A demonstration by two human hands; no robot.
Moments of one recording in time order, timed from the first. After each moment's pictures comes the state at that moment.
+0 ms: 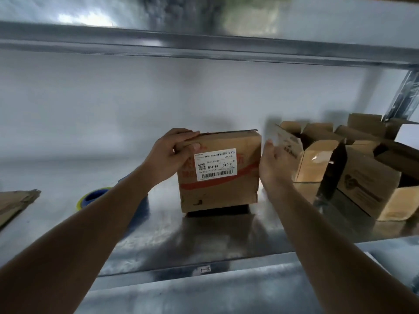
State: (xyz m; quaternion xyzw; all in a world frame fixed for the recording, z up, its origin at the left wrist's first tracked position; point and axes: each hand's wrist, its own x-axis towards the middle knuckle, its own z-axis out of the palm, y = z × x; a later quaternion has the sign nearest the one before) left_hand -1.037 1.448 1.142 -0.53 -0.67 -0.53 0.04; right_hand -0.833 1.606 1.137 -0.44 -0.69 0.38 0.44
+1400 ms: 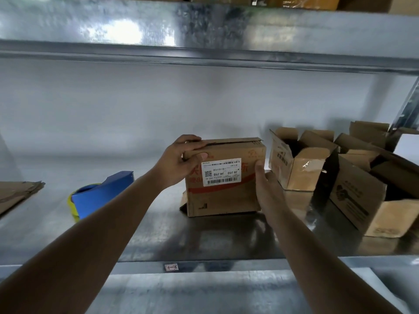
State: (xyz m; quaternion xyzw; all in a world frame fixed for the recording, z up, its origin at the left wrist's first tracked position) left_hand -0.992 1.495 1.126 -0.54 -0.65 -0.53 0.03; right_hand -0.787 1.645 1.099 -0.40 -0.70 0.49 0.32
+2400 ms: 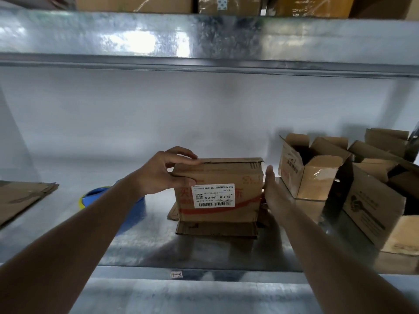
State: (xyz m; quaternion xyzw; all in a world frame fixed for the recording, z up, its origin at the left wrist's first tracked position) left_hand -1.012 1.442 1.135 -0.57 -0.67 -0.48 -0.06; right_hand -0.801 1.667 1.104 -0.35 -0.71 0.57 0.22
